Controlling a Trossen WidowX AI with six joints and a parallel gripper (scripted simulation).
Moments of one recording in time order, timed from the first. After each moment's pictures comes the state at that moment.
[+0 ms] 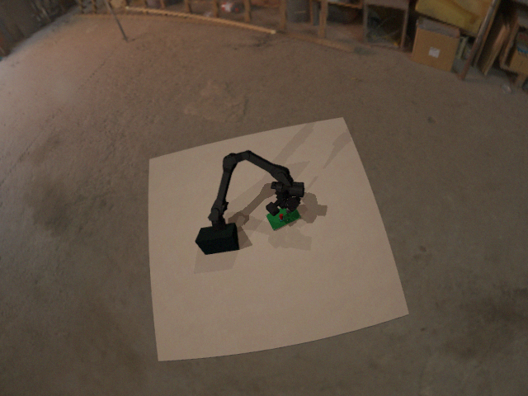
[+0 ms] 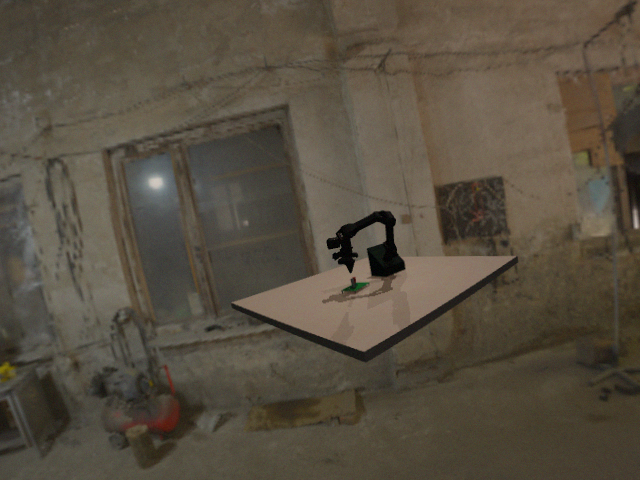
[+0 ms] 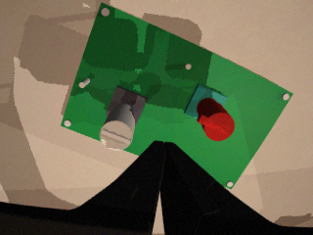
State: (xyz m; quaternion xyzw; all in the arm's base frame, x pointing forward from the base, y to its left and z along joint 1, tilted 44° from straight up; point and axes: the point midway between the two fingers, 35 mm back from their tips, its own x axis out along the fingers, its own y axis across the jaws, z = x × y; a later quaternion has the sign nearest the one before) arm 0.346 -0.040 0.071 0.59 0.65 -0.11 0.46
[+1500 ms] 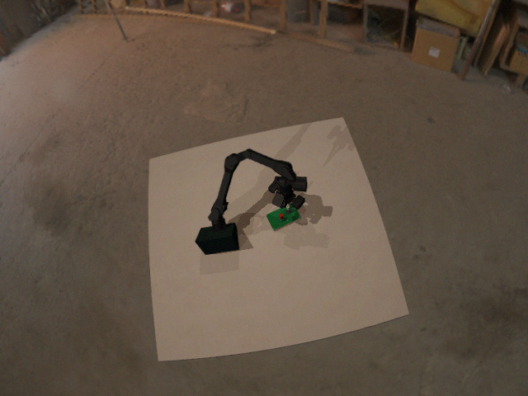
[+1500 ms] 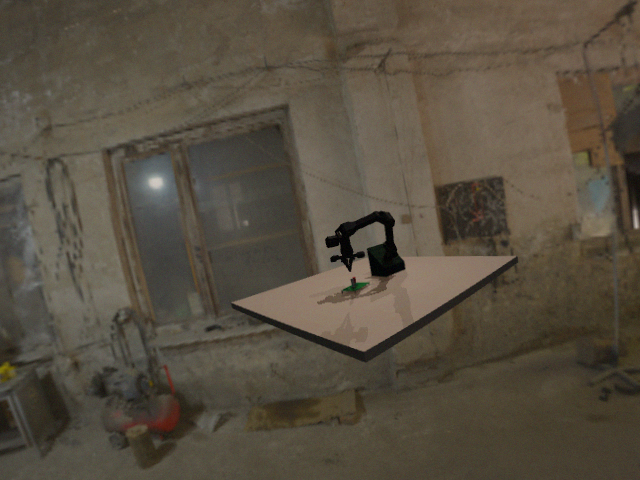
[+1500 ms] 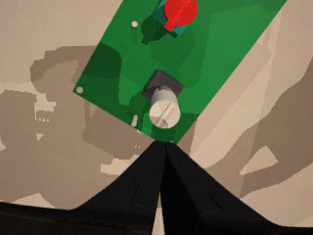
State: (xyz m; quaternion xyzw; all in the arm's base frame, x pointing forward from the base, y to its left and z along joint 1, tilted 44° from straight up) arm 0.362 -0.037 0.093 0.75 0.43 -0.51 -0.04
